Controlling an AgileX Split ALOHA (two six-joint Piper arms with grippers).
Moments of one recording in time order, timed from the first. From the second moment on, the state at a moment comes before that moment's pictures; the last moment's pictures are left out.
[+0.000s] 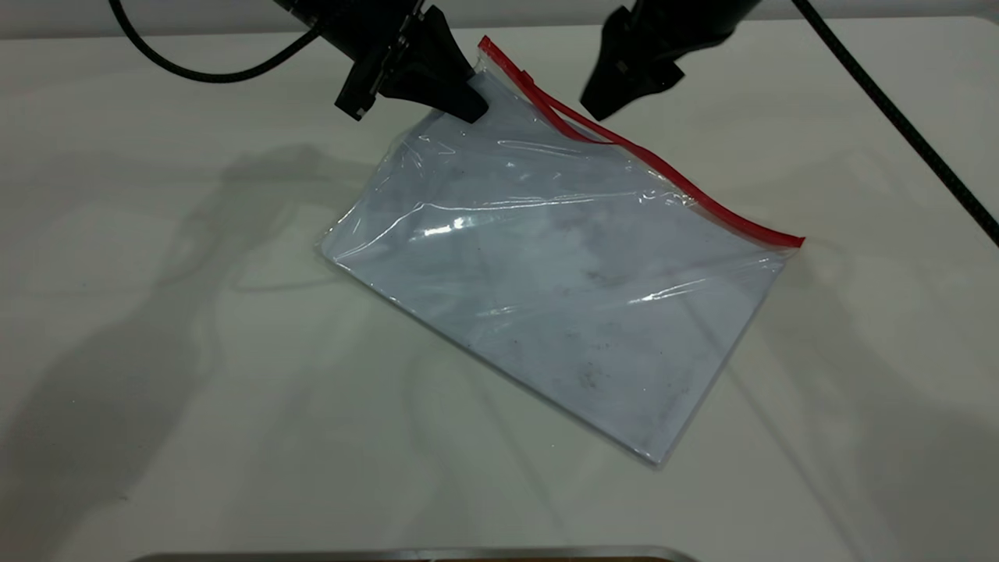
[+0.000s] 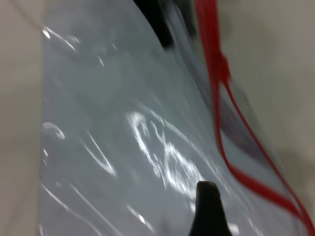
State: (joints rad) left arm -0.24 2.61 -1.98 -0.99 1.03 2.11; right arm 0.34 2.16 -1.36 0.85 0.45 -1.28
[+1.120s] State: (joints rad) left arm -0.25 2.61 -1.98 -1.10 1.15 2.11; right arm 0.34 2.16 -1.36 1.14 0.58 -1.56
